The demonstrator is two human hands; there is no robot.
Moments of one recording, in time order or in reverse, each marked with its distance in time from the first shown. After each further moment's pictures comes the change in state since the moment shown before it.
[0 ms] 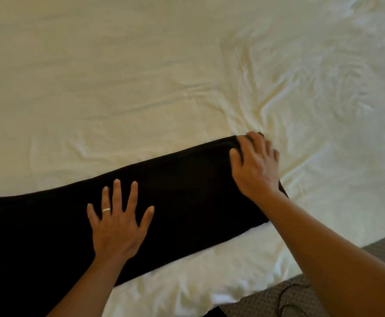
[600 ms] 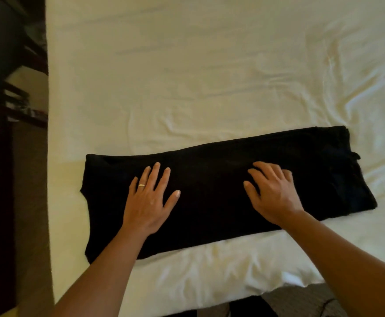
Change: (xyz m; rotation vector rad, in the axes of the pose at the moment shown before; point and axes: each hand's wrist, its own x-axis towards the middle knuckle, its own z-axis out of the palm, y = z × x) left_hand -0.024 -0.128 -0.019 -0.091 0.000 0.103; right_hand -0.085 -0.101 0.055 -0.109 -0.169 -0.345
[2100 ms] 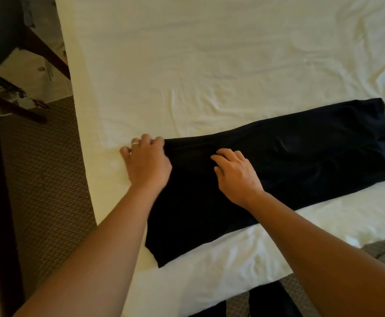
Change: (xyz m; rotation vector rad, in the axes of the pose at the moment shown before) left_hand 0.034 -0.137 -0.046 -0.034 0.206 -0.126; right_hand 0.039 -0.230 0.049 0.174 -0.112 -0.004
